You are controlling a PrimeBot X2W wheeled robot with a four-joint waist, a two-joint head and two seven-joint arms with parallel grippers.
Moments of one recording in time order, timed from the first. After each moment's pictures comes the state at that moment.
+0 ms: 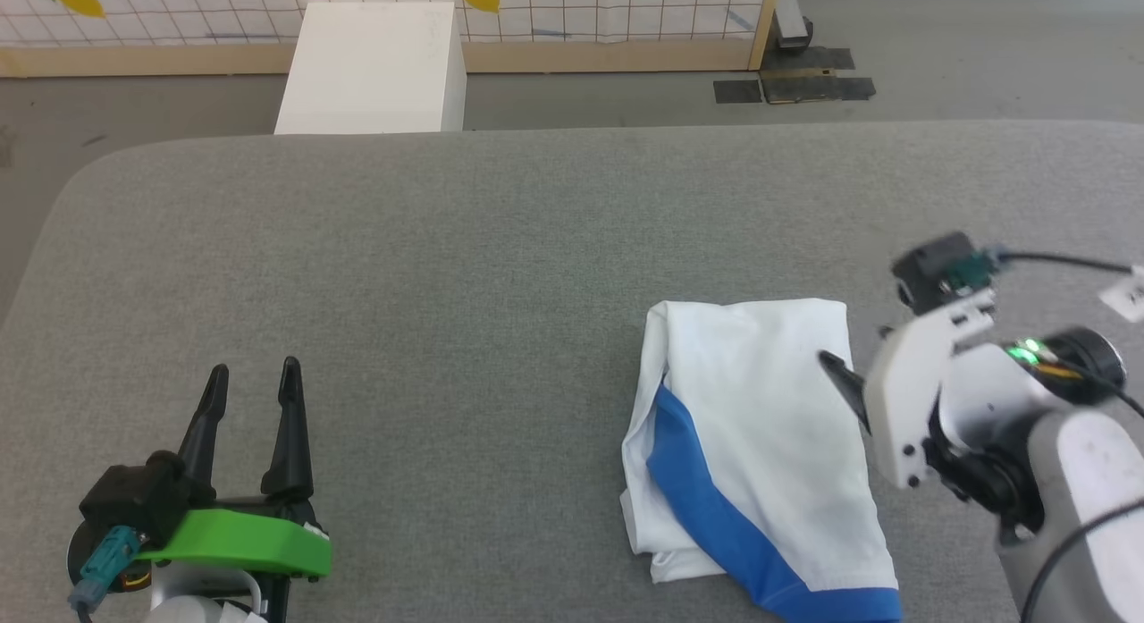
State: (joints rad) left arm -0.02 0.18 0.02 0.05 -0.34 -0.10 -0.26; right arm -0.33 -0.25 0.18 -0.01 0.28 0.13 0.86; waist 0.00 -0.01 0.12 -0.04
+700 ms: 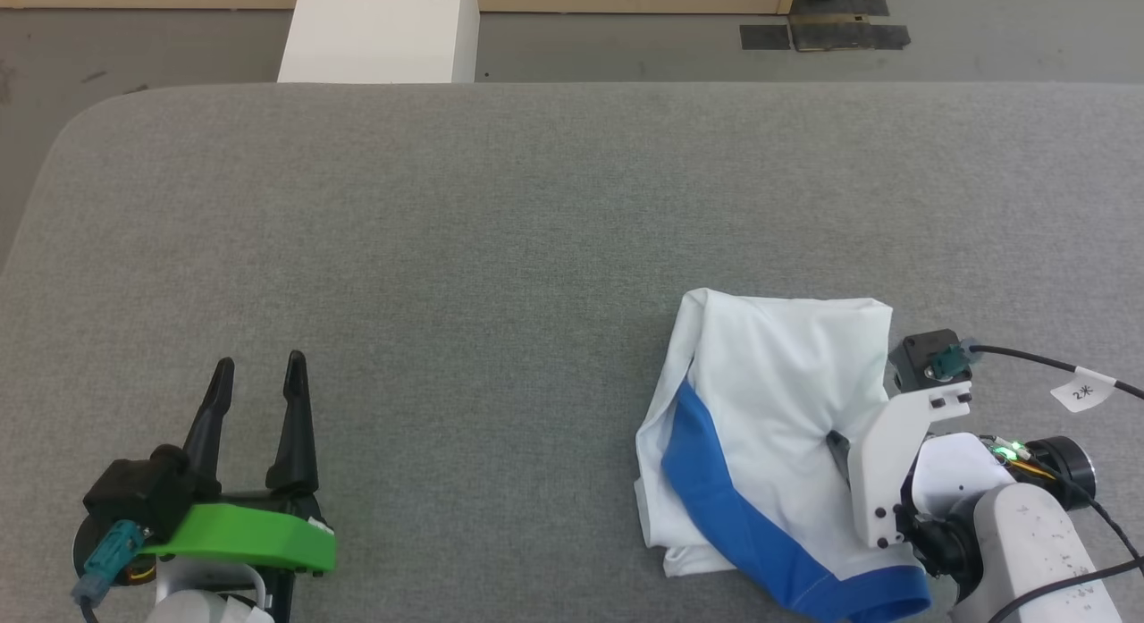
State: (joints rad) left arm -0.02 0.18 0.01 0.05 -0.35 -0.10 -0.26; right arm -0.21 -0.06 0.01 0.19 0.04 0.13 0.75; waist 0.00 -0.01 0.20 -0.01
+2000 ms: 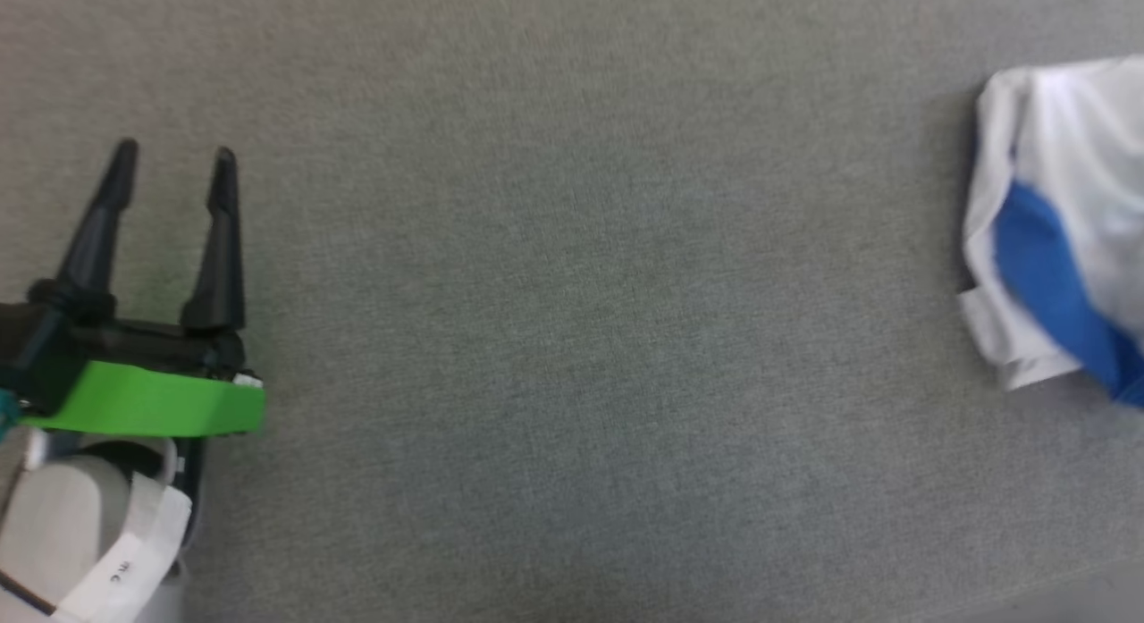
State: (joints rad) left arm -0.23 0.32 0.01 -0.23 -0.31 -0.09 -0.11; right arm -0.55 -0.58 0.01 0.31 0.14 0.13 0.68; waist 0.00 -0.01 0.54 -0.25
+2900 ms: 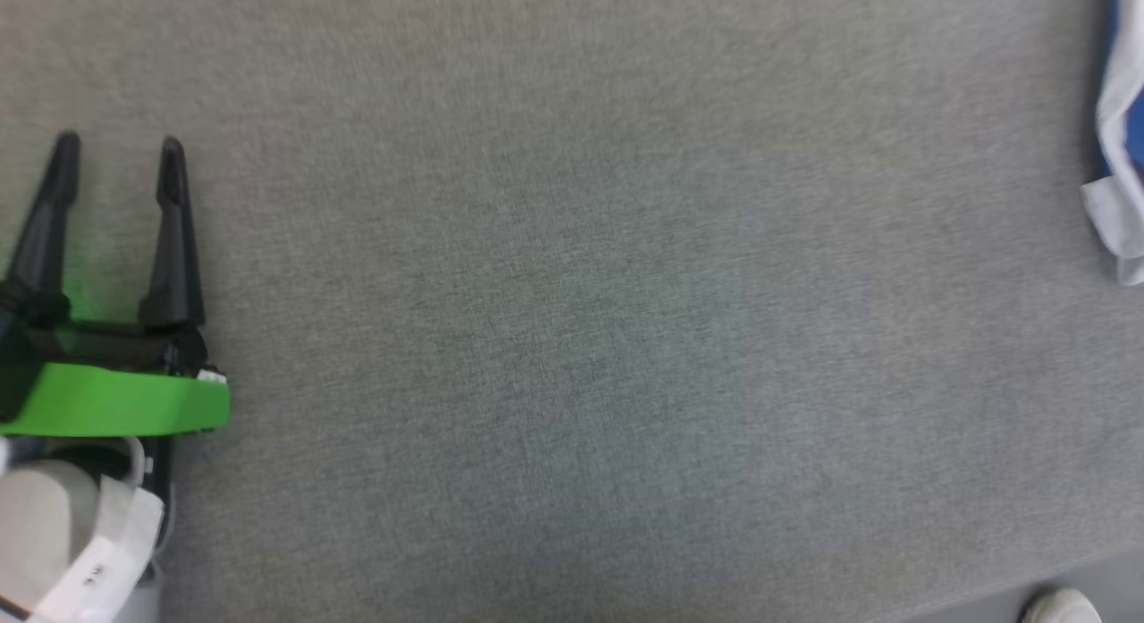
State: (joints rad) left arm -0.22 0.36 0.05 -0.26 -0.31 -0.06 -0.11; right arm -0.85 -0.55 -0.33 0.52 -0.08 0.13 0.31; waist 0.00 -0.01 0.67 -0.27
